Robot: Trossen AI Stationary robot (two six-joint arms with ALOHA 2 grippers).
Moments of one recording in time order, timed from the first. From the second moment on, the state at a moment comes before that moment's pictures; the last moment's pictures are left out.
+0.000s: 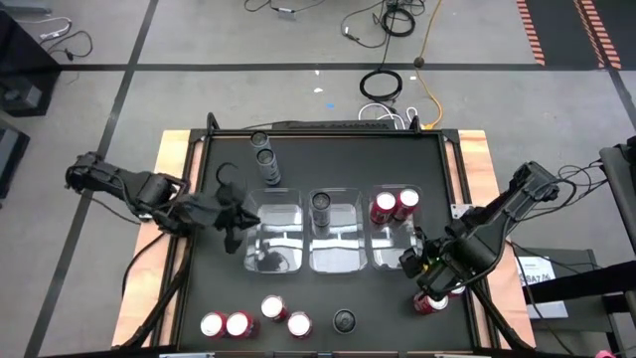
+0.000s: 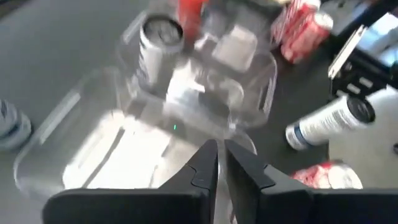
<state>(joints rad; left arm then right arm) -0.37 1.03 1.13 -0.86 -0.31 -0.74 0.73 1.45 1.39 -1.57 0.39 1.82</state>
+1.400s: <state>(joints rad) -0.44 1.26 1.26 -1.08 -0.50 -0.72 0.73 1.45 1.38 -1.53 0.43 1.93</state>
